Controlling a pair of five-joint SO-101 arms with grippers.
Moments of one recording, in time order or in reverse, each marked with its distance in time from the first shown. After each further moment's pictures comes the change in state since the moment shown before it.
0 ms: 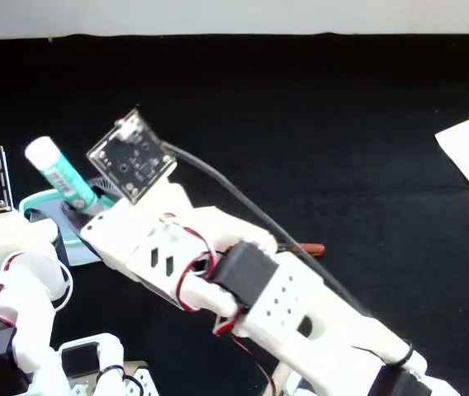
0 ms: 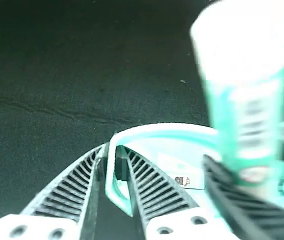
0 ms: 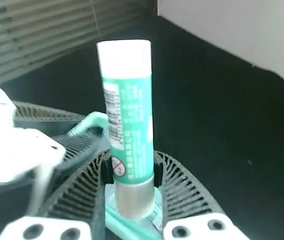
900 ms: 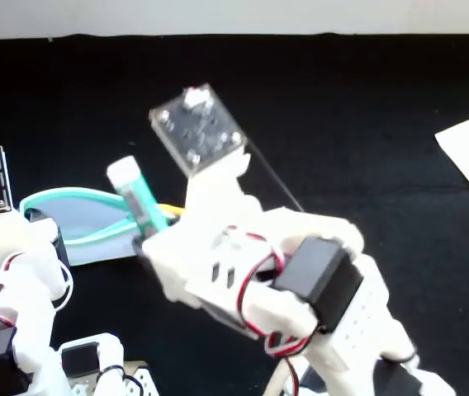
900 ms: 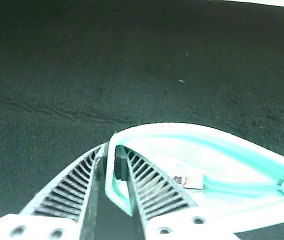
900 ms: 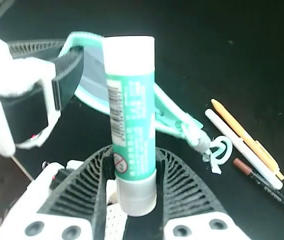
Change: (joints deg) left arm 0.0 0.0 0.0 0.0 0.0; right arm 1.0 2.9 -34.8 54.3 -13.6
